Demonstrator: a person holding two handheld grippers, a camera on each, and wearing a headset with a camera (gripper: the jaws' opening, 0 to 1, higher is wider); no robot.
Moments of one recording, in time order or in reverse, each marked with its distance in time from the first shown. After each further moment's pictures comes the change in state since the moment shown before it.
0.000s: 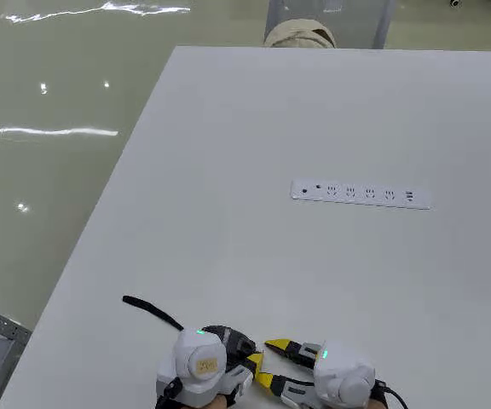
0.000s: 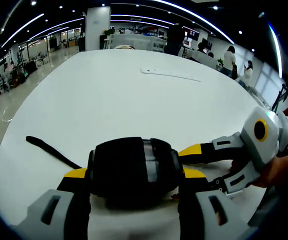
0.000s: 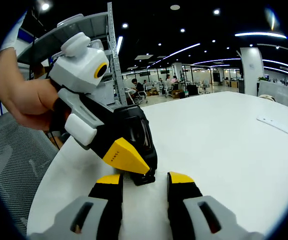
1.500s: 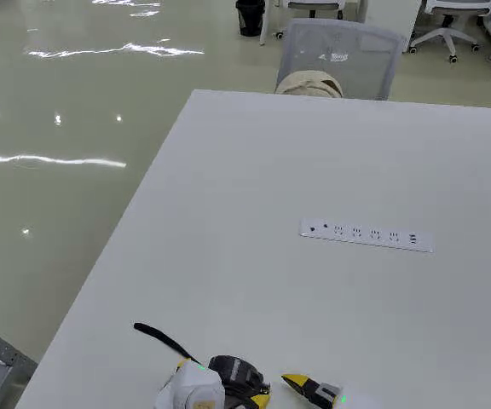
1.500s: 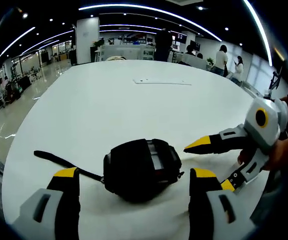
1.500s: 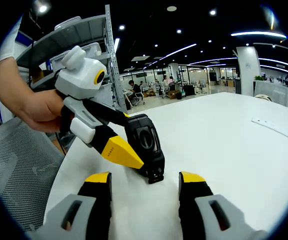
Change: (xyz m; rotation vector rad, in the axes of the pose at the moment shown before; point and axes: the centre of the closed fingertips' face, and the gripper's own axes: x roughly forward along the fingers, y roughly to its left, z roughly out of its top) left arm -0.024 0.008 0.010 0.111 -0.090 -0.031; right arm -0.023 0.016 0.014 0.023 -0.009 -0.031
